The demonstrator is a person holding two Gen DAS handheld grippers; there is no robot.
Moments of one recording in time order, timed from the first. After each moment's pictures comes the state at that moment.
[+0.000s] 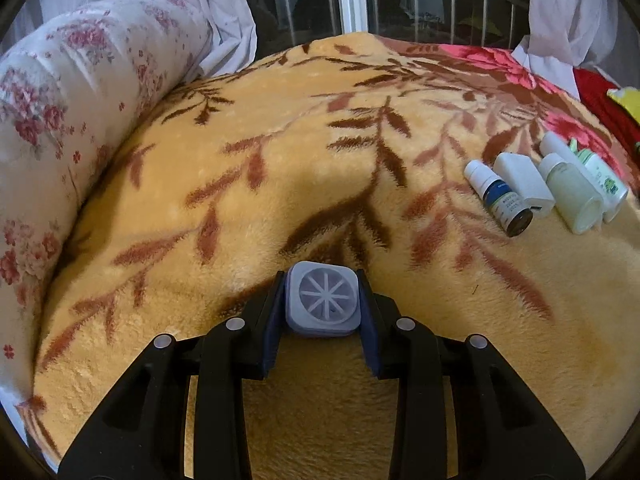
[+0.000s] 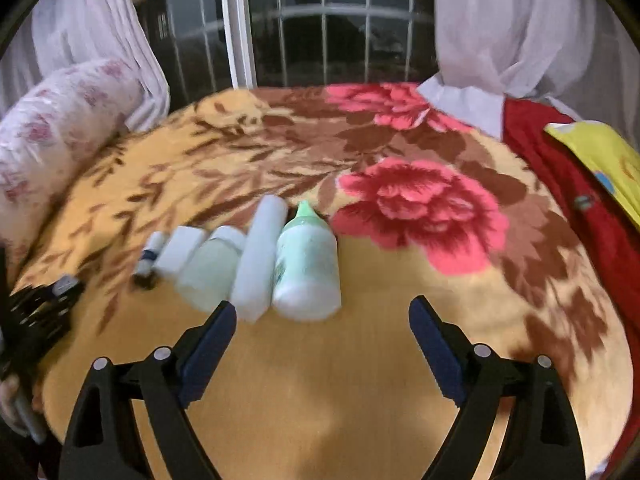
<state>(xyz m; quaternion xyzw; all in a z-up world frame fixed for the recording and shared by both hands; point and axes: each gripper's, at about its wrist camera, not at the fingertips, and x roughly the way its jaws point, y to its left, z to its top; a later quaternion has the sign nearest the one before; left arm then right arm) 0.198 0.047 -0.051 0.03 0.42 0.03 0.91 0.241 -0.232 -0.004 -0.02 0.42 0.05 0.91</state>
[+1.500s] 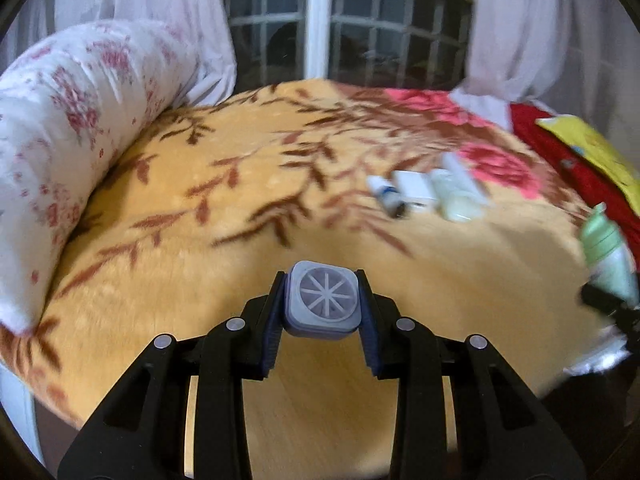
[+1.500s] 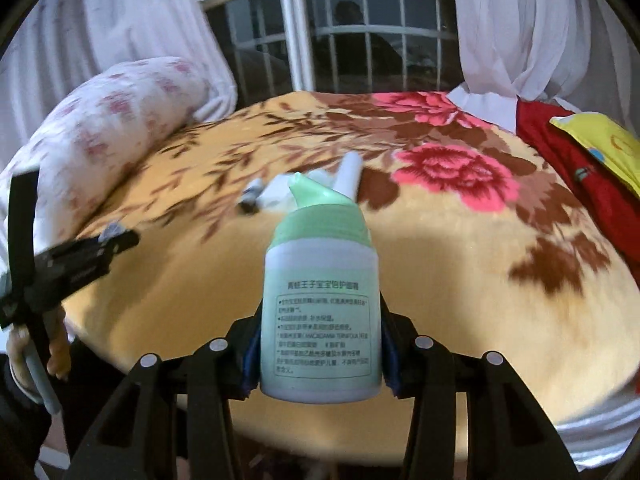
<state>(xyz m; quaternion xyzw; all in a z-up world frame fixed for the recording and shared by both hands) 0.079 0.026 -0.001 -0.02 0.35 -0.06 0.93 0.053 -0.206 -0.002 -0.01 0.36 0.13 0.92</state>
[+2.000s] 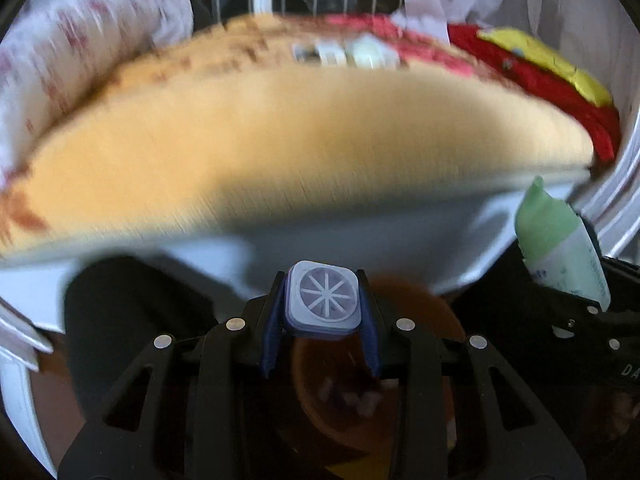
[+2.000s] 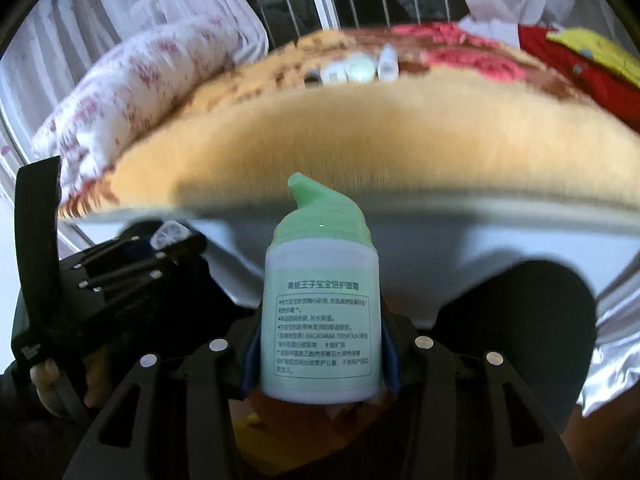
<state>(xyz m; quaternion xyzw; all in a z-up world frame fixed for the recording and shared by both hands) -0.036 -0.017 -0.091 0.01 0.44 -0.11 0.89 -0.059 -0.185 -0.088 0.05 0.45 0.16 0.88</state>
